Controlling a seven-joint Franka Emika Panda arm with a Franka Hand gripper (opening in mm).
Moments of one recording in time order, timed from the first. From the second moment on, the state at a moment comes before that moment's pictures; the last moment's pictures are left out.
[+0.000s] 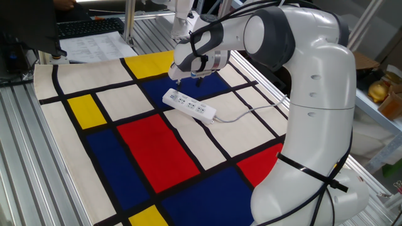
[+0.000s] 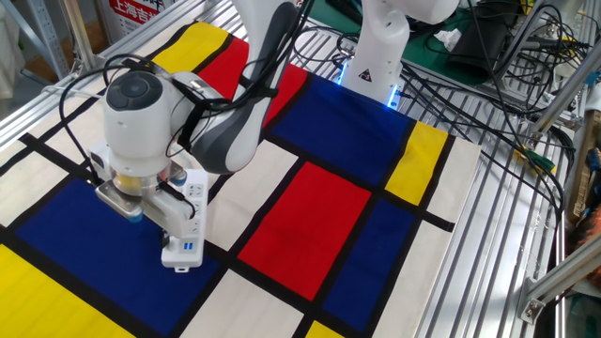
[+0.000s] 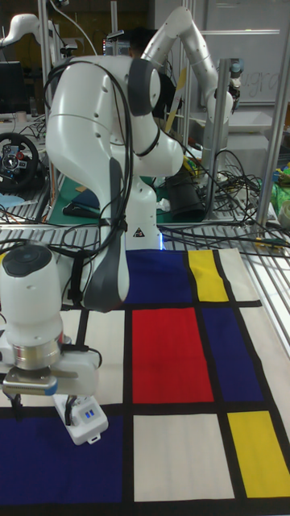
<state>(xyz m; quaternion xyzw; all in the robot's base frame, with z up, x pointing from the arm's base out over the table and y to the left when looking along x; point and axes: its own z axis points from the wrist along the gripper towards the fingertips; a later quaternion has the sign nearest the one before) 0.640 -0.170 0.091 0.03 1.00 -0.03 0.06</state>
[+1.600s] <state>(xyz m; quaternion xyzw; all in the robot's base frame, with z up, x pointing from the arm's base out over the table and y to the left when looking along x) 0.639 -0.161 0.096 0.02 1.00 -0.03 0.06</state>
